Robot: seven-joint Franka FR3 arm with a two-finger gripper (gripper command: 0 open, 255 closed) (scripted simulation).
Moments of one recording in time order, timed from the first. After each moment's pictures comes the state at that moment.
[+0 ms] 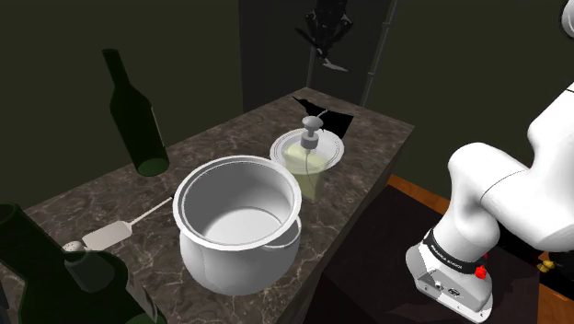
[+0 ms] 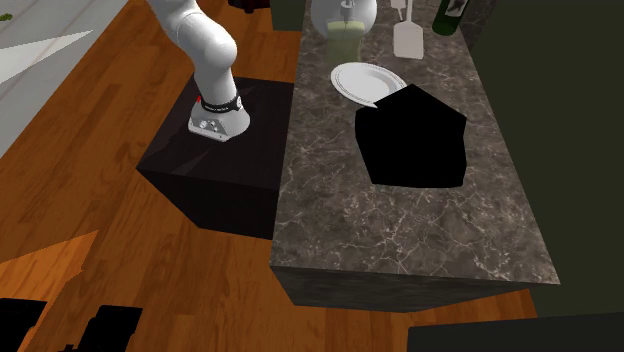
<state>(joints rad) 0.96 -0.20 -0.86 -1.65 -0.08 1.52 -1.56</state>
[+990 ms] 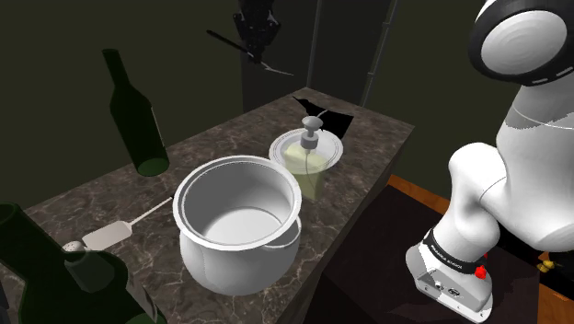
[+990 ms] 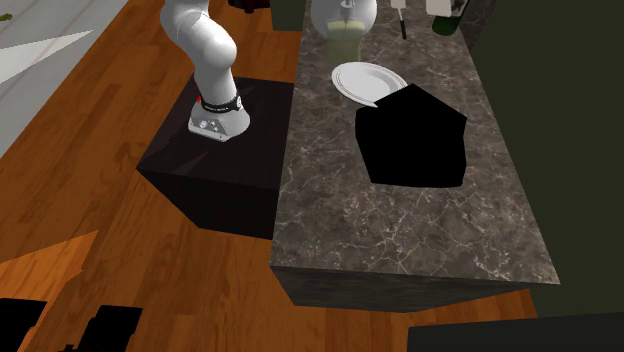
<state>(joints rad) 0.94 0.30 -0.83 -1.24 0.28 1.45 -1.50</state>
